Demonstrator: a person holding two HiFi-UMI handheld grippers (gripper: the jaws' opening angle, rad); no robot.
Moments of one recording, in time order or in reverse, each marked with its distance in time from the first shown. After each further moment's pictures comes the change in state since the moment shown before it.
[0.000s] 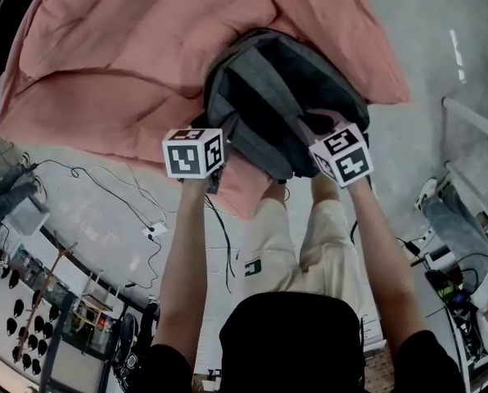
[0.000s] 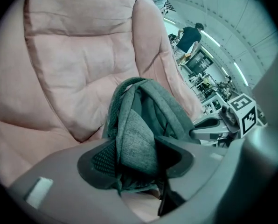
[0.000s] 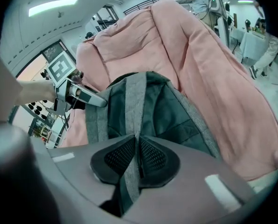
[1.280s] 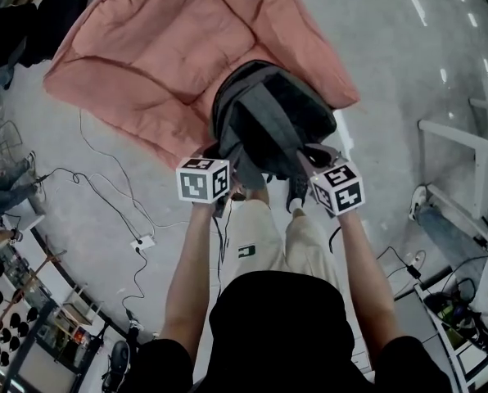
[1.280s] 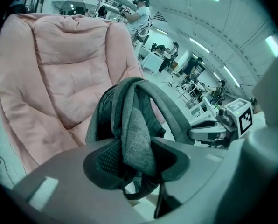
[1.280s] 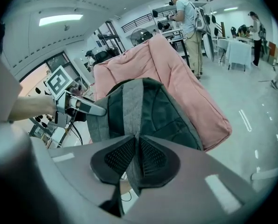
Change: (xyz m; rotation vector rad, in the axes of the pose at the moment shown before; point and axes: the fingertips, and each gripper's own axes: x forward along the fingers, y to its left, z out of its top) left arm -0.082 -0.141 -0.065 0.018 -0.115 -0.038; right arm -0.149 0.044 -0.073 0.048 -0.158 -0.018
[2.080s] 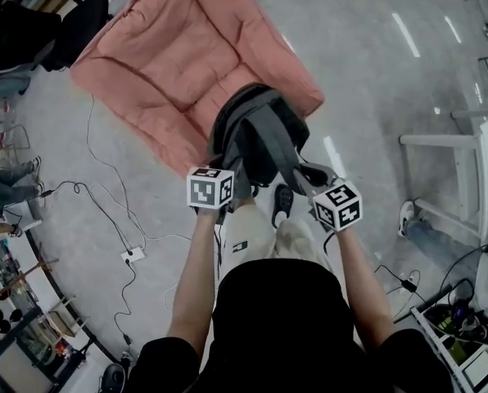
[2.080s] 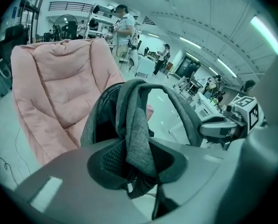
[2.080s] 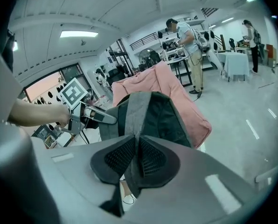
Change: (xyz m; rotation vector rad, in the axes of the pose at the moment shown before) left arm -0.036 -0.125 -0.047 0.097 -0.083 0.060; right arm -0.141 0.017 -0.061 -0.061 -0.209 0.077
